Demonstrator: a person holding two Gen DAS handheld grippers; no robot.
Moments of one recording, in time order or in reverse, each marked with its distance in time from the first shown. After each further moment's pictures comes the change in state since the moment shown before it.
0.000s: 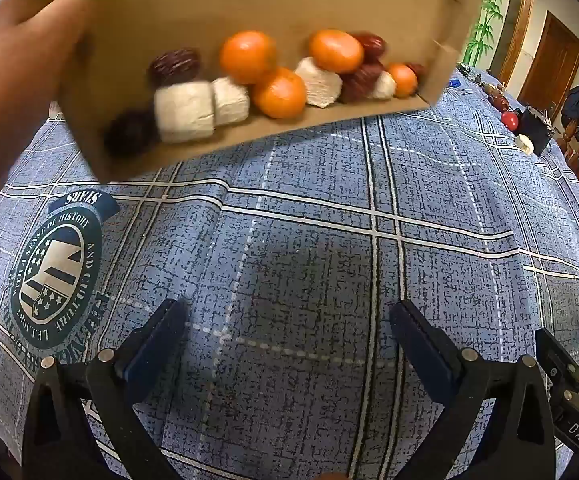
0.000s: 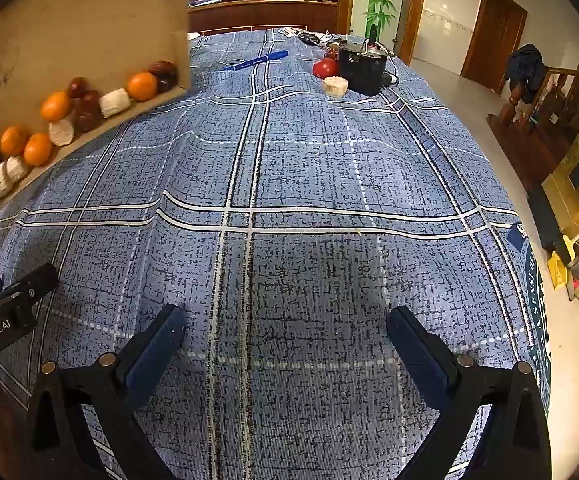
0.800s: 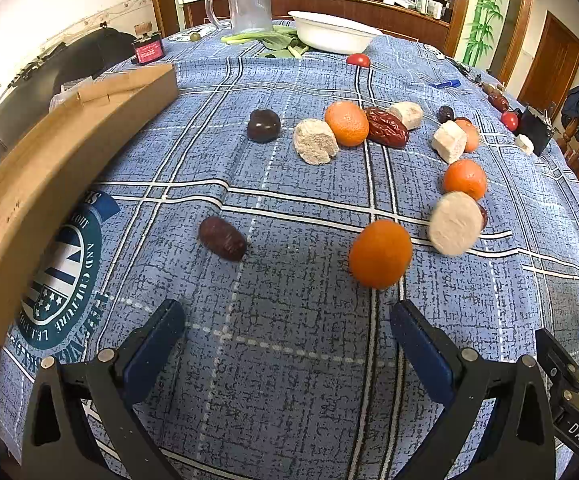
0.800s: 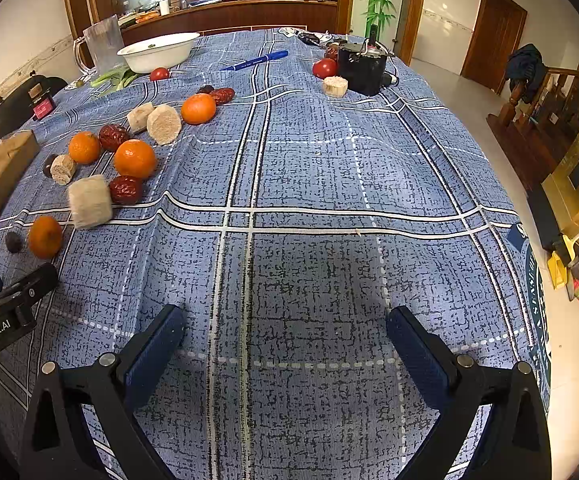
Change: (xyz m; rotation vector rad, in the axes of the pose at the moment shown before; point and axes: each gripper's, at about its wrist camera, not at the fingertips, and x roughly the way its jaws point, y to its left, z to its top) left arm 0.000 -0.001 -0.001 0.002 0.001 0.001; right arm 0.001 0.000 0.001 -0.001 -0.004 -0.001
